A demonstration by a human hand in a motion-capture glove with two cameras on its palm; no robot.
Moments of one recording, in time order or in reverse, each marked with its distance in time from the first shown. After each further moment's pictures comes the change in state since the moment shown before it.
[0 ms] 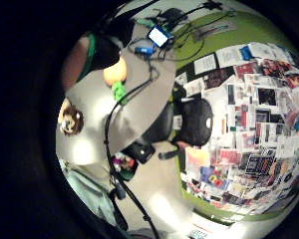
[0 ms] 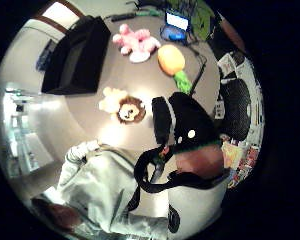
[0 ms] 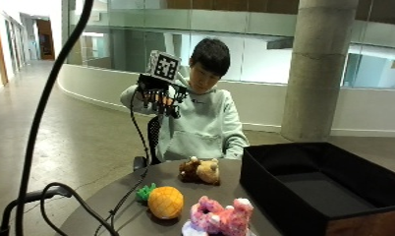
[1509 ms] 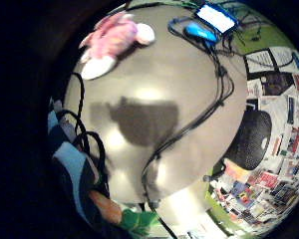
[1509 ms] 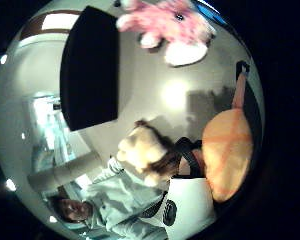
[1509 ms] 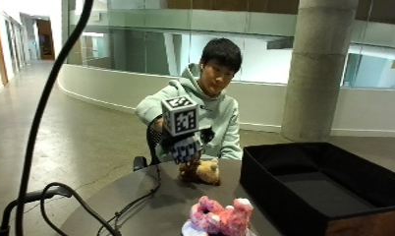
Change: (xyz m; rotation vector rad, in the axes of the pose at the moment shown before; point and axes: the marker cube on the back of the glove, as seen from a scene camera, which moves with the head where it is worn) arm -0.089 -0.113 0.113 -0.225 -0.425 -0.112
